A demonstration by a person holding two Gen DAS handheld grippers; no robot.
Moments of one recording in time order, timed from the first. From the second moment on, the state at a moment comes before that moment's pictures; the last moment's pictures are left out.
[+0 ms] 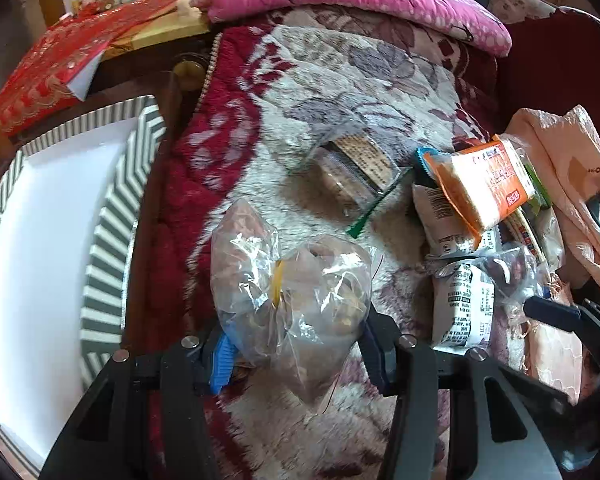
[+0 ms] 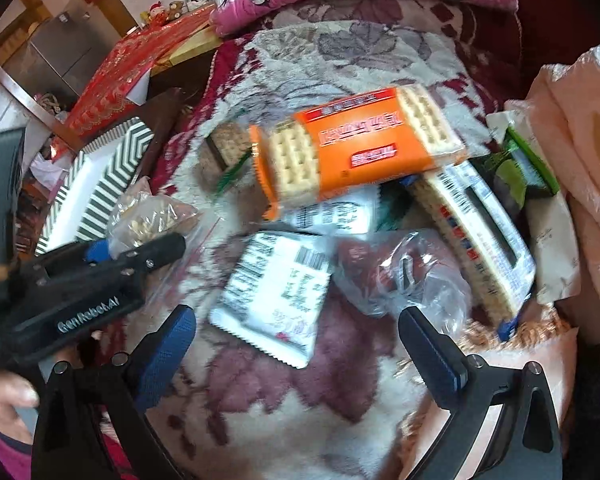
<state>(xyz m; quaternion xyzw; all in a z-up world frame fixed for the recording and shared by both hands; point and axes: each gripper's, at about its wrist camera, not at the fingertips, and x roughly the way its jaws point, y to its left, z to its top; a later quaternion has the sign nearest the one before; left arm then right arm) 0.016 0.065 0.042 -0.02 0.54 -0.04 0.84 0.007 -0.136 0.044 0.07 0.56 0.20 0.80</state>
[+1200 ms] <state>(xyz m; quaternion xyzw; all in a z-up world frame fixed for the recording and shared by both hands) -0.009 0.080 0.070 -0.04 0.52 -0.01 0.85 -0.002 -0.115 0.063 0.01 0.54 0.25 0.80</state>
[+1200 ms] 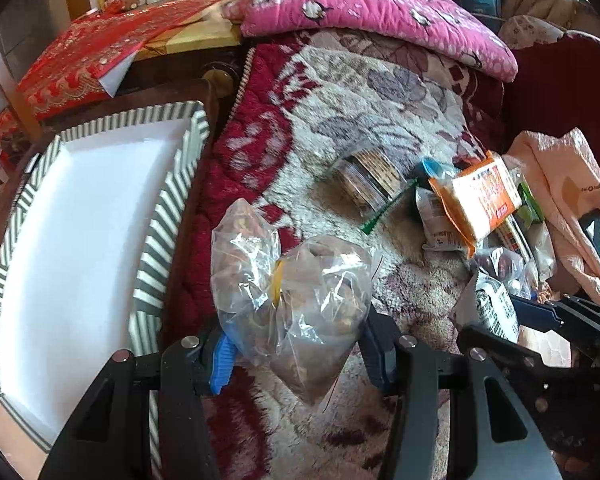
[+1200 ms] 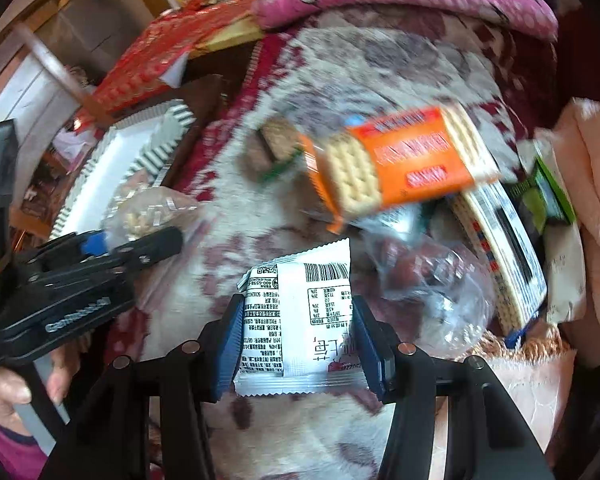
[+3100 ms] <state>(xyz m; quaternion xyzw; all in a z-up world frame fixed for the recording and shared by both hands) -0.053 0.308 0.045 -0.15 0.54 0.22 0.79 0.004 0.167 0.052 -0.16 0.52 0.44 0.72</state>
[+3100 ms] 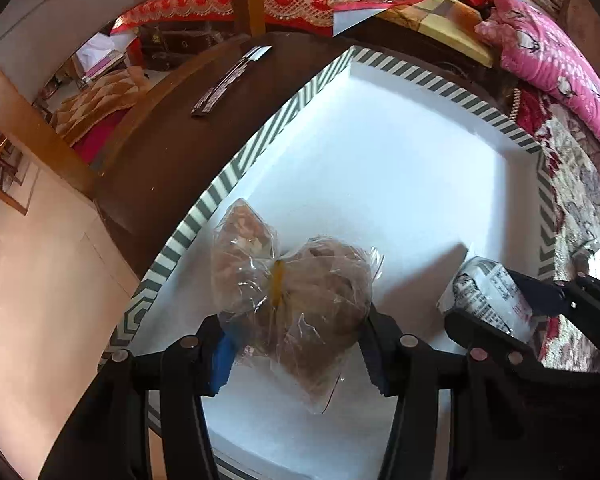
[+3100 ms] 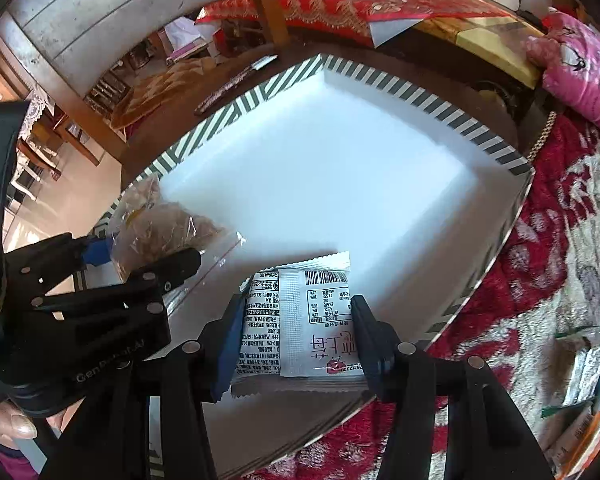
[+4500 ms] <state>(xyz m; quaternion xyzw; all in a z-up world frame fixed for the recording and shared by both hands) -0.048 0.105 0.097 -0.08 0.50 0.07 0.86 -0.006 -0.117 0.085 0.01 0.50 0.28 0.82</state>
